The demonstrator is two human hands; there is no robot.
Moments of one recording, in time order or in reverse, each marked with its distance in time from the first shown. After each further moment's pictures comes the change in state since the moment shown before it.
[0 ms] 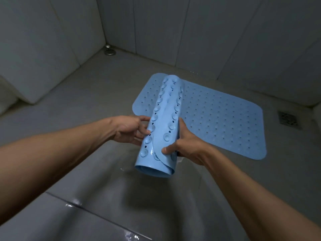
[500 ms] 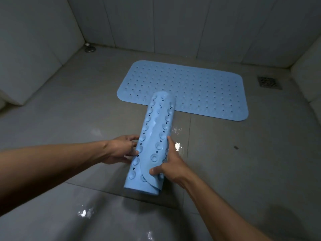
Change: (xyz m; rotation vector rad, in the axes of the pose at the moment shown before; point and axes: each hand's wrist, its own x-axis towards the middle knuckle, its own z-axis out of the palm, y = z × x) left_hand -0.014 -0.139 0.070 0.222 0.063 -0.056; right_hand -0.069 0.172 0.061 0.129 0.131 0.031
